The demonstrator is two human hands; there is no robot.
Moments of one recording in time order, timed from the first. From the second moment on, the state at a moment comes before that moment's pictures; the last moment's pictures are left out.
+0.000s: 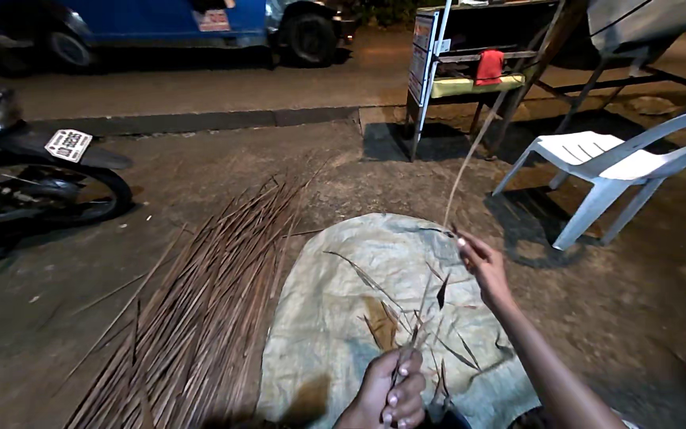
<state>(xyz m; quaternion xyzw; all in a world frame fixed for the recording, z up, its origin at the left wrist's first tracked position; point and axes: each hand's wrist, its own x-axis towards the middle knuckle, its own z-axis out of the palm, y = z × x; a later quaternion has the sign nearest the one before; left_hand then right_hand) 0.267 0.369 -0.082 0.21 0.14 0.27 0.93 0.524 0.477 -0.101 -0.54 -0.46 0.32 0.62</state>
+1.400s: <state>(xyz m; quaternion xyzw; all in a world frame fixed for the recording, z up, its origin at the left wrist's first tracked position) 0.277 0.372 -0.073 0.44 0.43 0.38 0.69 0.466 0.434 -0.097 -0.42 -0.65 0.46 0.44</state>
